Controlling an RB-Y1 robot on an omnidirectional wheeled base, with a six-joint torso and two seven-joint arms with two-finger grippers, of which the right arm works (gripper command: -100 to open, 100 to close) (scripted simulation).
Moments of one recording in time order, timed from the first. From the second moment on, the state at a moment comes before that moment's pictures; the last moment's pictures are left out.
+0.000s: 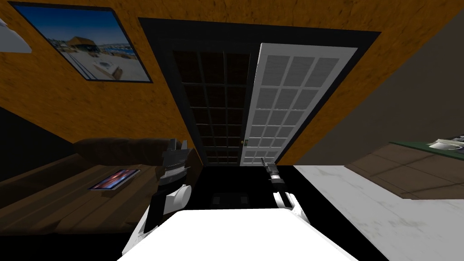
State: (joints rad) arm 0.14 -0.06 -0.49 -1.18 0.61 -0.82 0.81
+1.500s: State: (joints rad) arm 0.05 0.01 -0.60 -0.90 0.73 -0.90 1.02
